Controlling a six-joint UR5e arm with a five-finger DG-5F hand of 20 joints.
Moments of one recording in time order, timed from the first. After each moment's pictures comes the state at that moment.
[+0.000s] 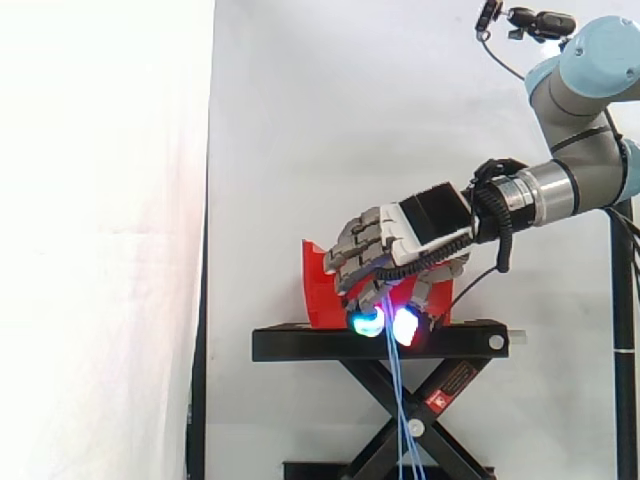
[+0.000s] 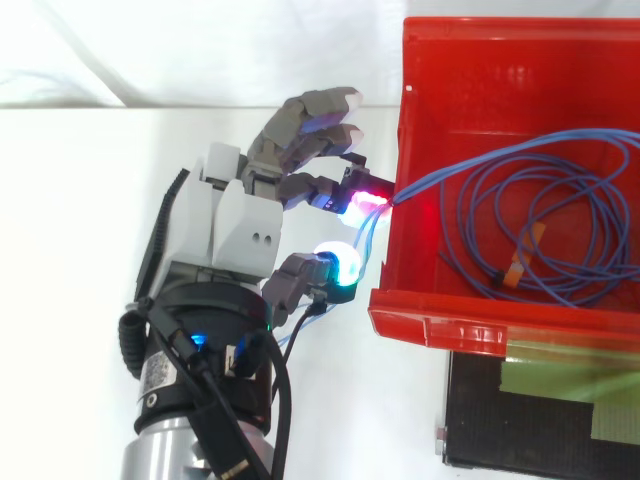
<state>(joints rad) -0.14 -2.26 -0.91 -3.42 -1.80 -2.61</state>
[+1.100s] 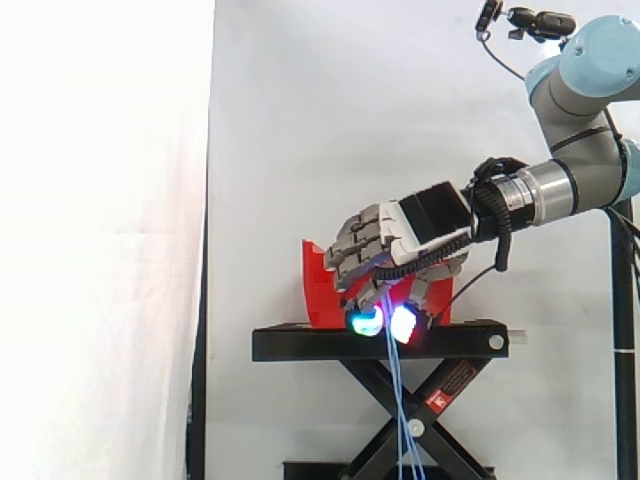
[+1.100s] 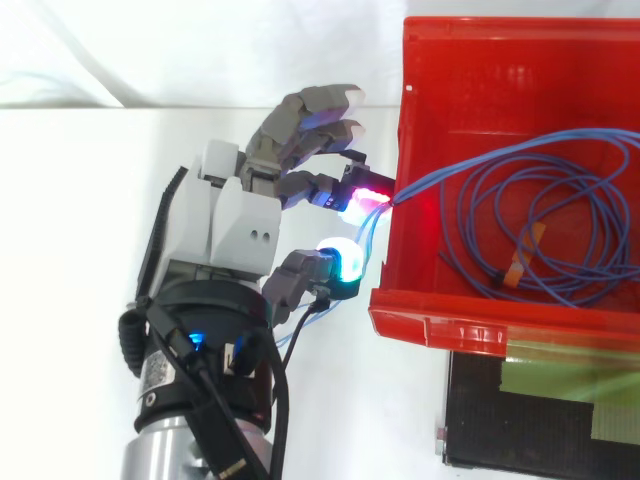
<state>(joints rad) -0.14 -2.26 -0.91 -3.42 -1.80 -2.63</state>
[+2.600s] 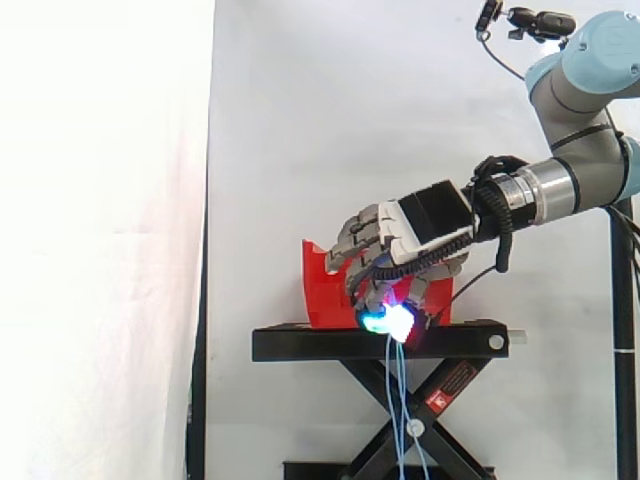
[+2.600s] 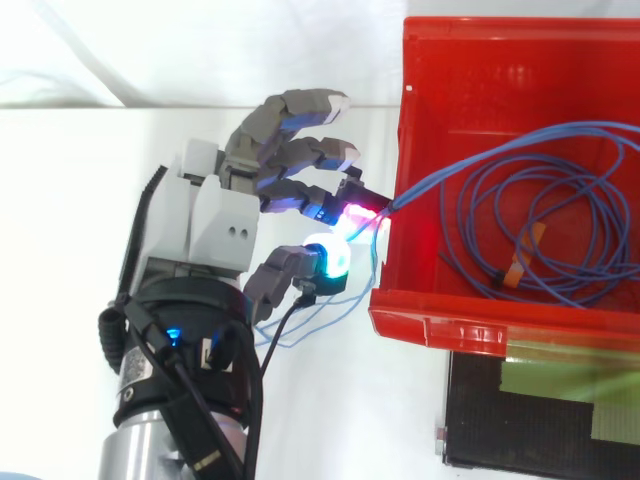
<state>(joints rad) -0.12 -2.26 -0.91 -3.42 -1.79 -2.63</state>
